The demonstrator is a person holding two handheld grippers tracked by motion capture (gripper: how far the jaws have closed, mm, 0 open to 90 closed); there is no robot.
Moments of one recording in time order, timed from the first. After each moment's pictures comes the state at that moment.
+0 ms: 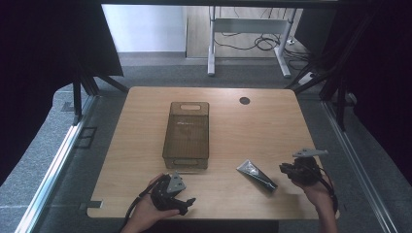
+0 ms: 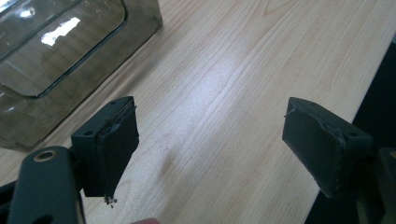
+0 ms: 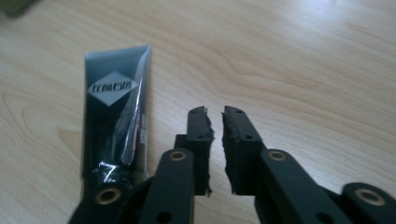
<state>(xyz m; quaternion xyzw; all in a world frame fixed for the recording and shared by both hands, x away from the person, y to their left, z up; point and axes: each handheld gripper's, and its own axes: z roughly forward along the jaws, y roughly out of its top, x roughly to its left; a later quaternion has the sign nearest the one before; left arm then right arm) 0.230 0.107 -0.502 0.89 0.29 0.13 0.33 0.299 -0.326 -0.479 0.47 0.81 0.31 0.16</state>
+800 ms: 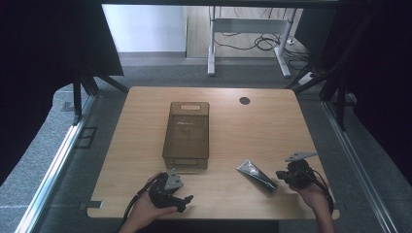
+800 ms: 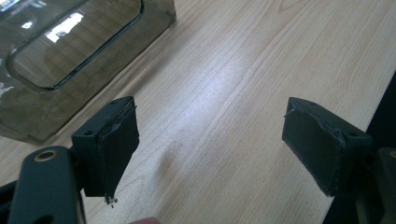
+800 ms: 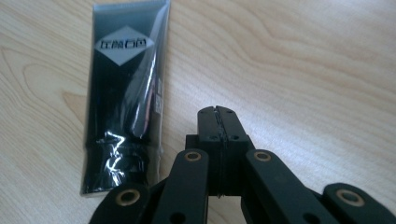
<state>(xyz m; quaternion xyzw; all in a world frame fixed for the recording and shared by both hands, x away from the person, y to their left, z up) 0.237 0.113 -0.505 0.89 0.30 0.13 0.33 0.301 -0.320 -0.499 0.44 0.85 0.27 0.12</state>
